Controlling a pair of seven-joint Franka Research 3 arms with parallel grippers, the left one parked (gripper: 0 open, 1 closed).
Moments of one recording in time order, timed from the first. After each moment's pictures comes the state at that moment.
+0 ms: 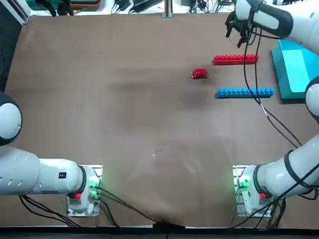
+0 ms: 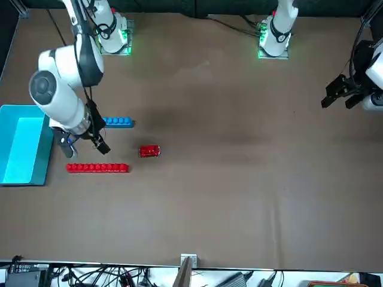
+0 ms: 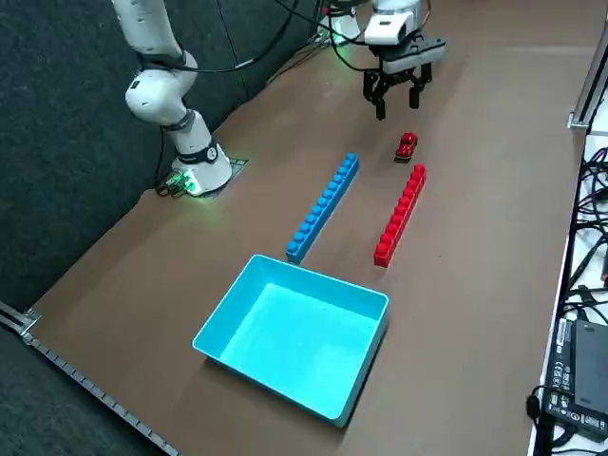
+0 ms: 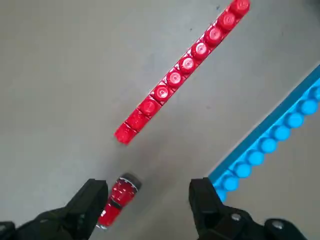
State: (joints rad) arm 0.22 0.23 0.00 -1.83 -0.03 2.06 1.05
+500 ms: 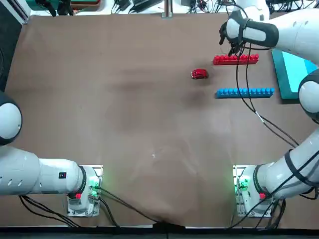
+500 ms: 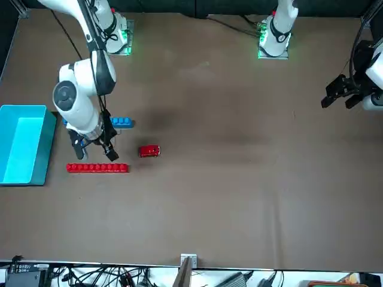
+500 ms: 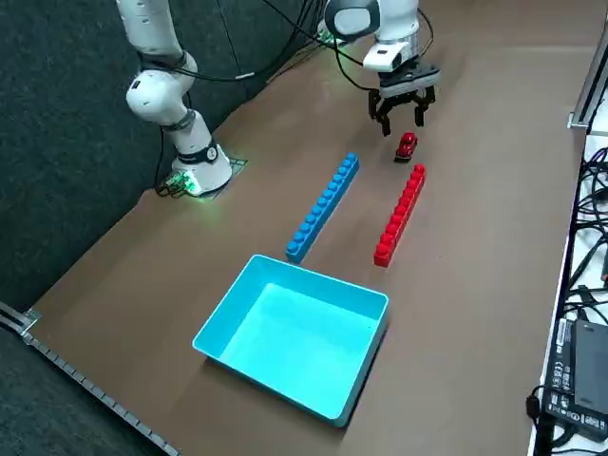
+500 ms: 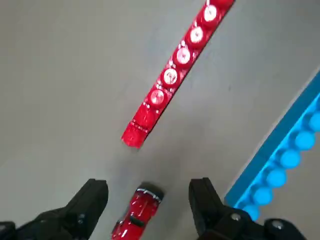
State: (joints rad) arm 0.26 0.28 0.00 -1.94 -0.03 2.28 1.27
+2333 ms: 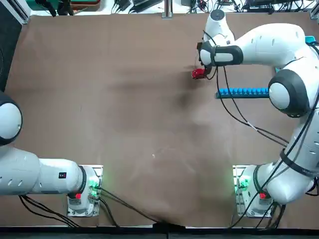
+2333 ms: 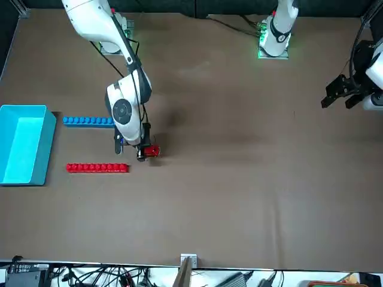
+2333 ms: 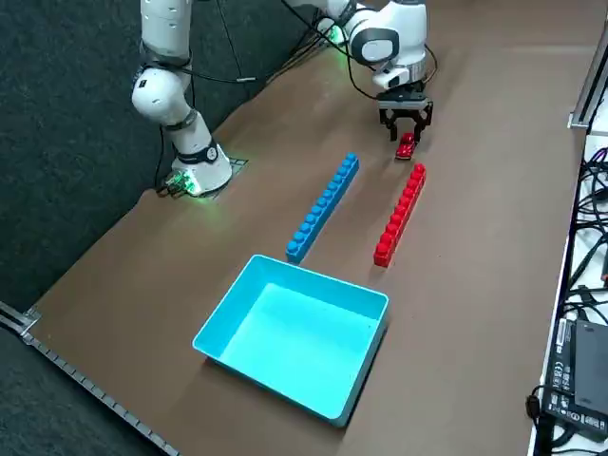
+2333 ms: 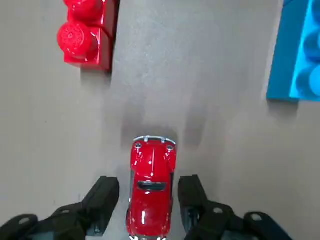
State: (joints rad) arm 0.45 0.52 -0.01 -1.88 -0.06 2.38 1.90
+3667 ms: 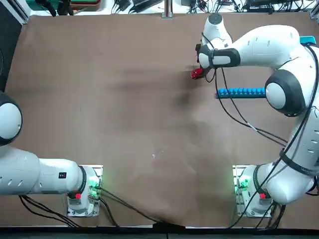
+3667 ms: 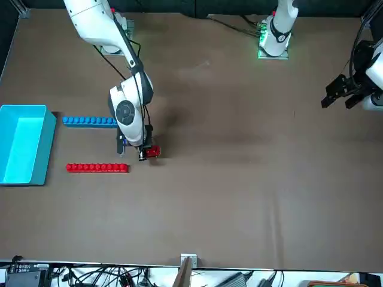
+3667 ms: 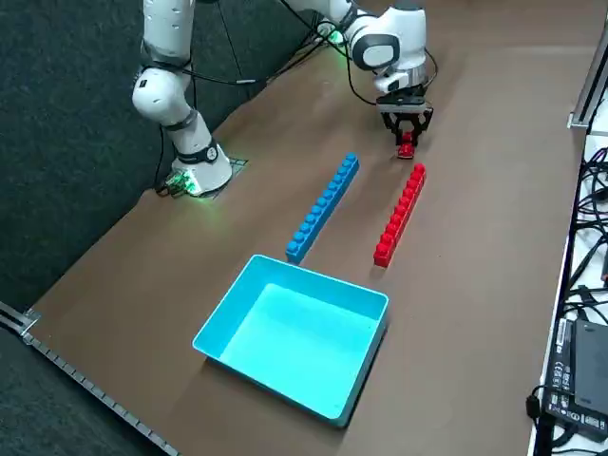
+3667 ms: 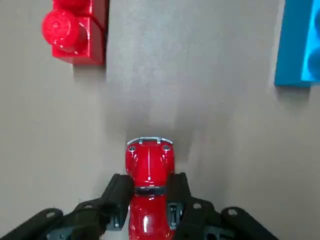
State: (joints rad) arm 0.47 0.54 -0.01 -1.87 -0.06 2.42 1.97
